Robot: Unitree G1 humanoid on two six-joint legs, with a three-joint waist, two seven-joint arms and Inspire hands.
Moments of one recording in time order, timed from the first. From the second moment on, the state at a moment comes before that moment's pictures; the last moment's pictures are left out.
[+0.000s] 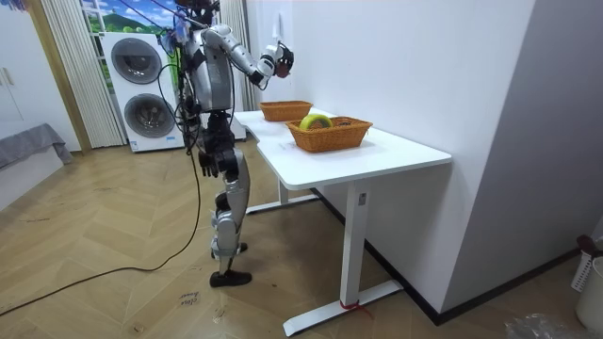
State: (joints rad) left arm 0.26 0.22 0.17 0.97 0.36 0.10 0.29; right arm -0.51 -0.39 0.26 -0.36 -0.56 0.23 0.42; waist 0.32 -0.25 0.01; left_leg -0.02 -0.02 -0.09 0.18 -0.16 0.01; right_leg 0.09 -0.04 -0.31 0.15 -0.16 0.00
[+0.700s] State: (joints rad) left arm 0.27 0.23 0.14 0.96 0.36 0.10 0.28; right arm -0.61 -0.32 0.38 0.09 -0.56 0.18 0.22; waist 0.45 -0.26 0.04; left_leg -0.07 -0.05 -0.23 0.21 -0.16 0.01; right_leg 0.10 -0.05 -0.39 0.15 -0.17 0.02
